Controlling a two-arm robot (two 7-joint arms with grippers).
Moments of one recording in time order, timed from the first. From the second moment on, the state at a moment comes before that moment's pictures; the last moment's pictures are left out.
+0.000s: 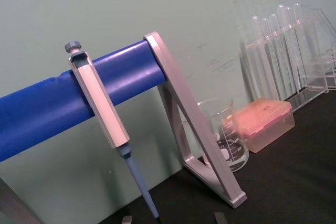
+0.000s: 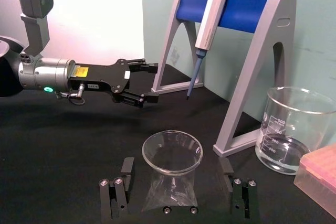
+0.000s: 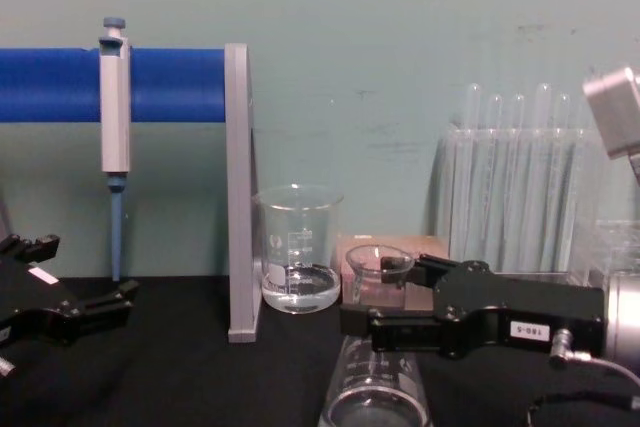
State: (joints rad) left arm -0.20 0.60 0.45 -1.41 -0.25 -0.12 0.03; right arm 0.52 0.37 -0.59 -1.08 0.49 -0.16 0.83
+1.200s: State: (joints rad) left arm -0.20 0.60 0.45 -1.41 -0.25 -0.12 0.03; right arm 0.52 0.37 -0.59 -1.08 0.48 -0.16 0.83
